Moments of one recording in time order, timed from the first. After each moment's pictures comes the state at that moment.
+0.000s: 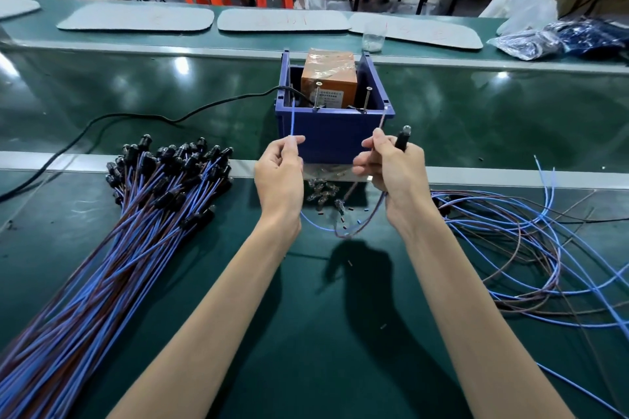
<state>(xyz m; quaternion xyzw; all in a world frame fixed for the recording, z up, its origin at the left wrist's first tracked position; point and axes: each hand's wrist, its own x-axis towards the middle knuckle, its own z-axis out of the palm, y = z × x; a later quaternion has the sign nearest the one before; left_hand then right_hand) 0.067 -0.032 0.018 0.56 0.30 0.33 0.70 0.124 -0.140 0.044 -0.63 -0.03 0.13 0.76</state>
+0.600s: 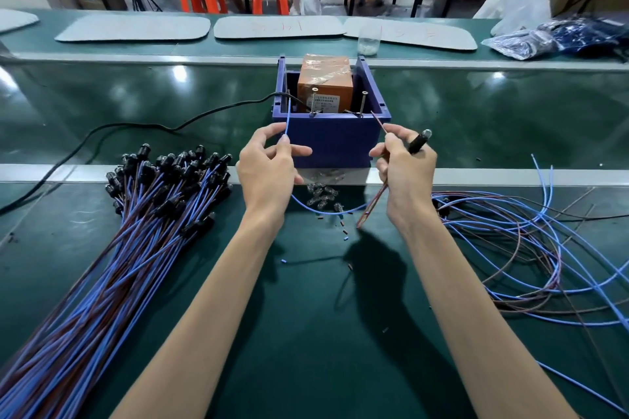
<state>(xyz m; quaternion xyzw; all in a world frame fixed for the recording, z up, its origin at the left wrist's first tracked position) 0.066 -0.010 0.028 0.66 0.27 0.35 0.61 0.140 -0.139 0.033 -0.59 0.00 0.02 0.80</state>
